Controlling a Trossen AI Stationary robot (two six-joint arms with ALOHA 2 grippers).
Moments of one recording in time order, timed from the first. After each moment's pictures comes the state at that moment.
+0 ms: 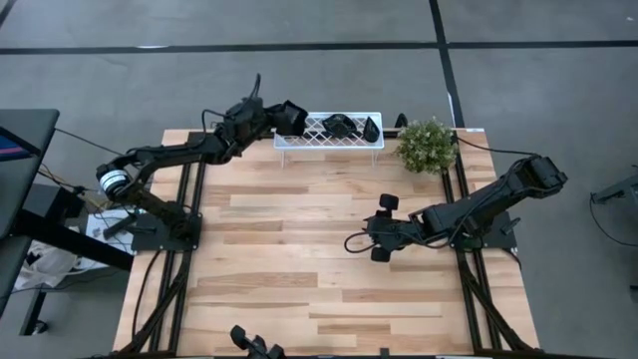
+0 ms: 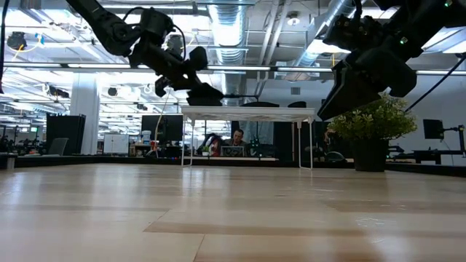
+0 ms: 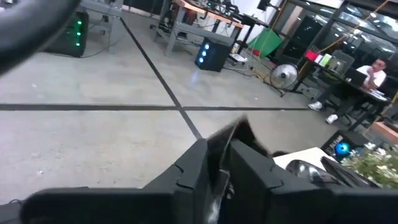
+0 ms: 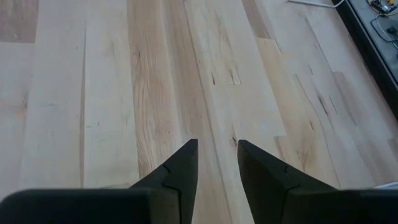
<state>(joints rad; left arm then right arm) 0.64 1.63 0.84 0.49 -0.28 -0.40 0.33 1.30 0.66 -0.25 0.57 0.19</state>
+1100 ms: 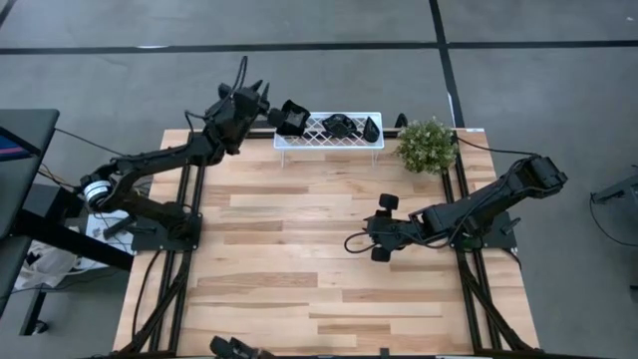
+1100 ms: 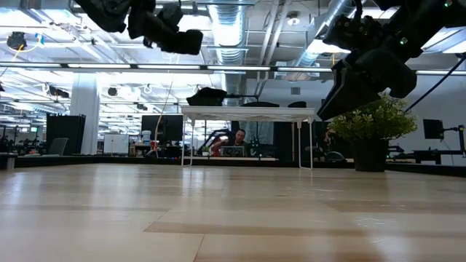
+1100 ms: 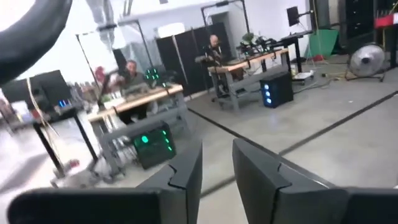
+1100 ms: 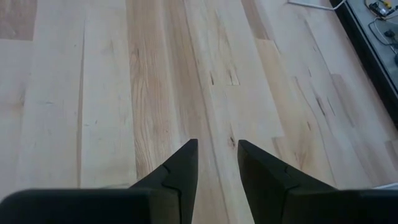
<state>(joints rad) 0.56 1.49 0.89 0.55 -0.58 0.34 0.33 1.30 0.66 -0.25 0.57 0.18</state>
